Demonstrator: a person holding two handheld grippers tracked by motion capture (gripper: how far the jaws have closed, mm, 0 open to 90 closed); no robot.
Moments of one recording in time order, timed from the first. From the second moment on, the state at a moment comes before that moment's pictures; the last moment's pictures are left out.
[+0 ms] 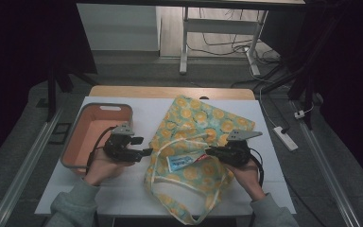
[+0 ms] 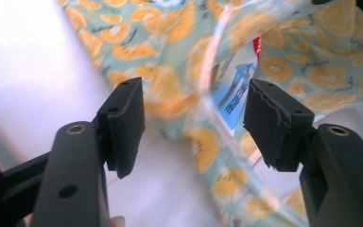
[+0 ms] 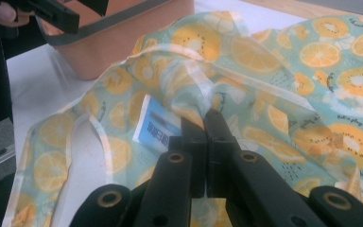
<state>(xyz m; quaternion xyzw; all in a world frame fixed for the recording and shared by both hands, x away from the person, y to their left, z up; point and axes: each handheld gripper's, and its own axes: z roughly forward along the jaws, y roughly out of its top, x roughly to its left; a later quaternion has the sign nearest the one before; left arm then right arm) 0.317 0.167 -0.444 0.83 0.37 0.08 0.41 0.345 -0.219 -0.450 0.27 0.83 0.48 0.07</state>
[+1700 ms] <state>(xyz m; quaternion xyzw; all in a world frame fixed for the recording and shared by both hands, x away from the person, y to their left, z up) 0.332 0.127 -0.465 0.86 0.37 0.02 0.35 0.245 -0.265 -0.474 0.38 0.82 0.41 0.11</state>
